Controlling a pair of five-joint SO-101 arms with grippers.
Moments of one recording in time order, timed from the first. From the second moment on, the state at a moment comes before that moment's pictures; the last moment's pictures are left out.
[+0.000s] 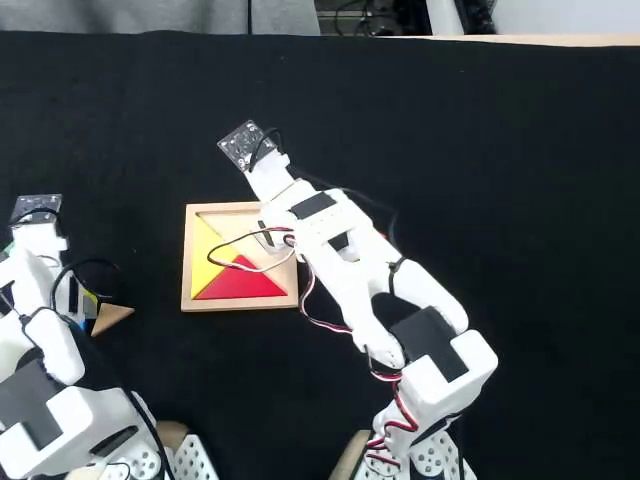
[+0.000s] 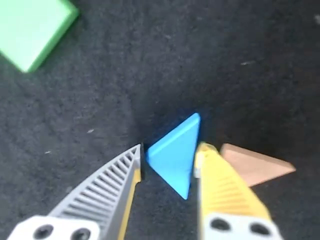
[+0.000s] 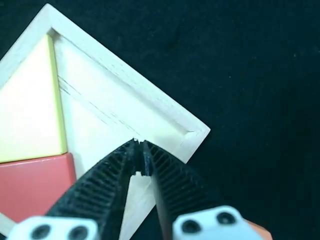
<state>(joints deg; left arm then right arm) -44.6 -3.5 44.2 50.6 -34.9 -28.5 10.9 24.0 35.9 11.4</state>
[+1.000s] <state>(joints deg) -12.1 -5.0 18.1 80.9 10.9 -18.5 10.9 24.0 32.9 11.5</state>
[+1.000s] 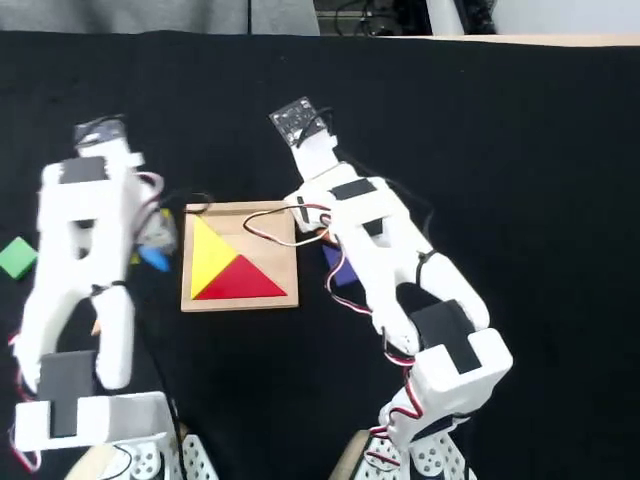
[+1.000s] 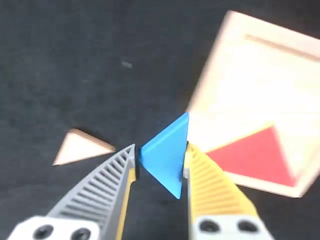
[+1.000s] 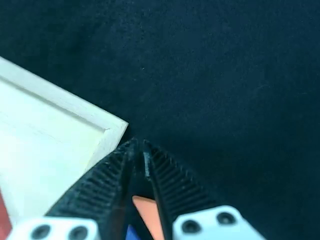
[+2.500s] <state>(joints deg) 3.7 -5.1 33.8 47.8 66.9 -14.2 10.9 24.0 30.7 11.5</state>
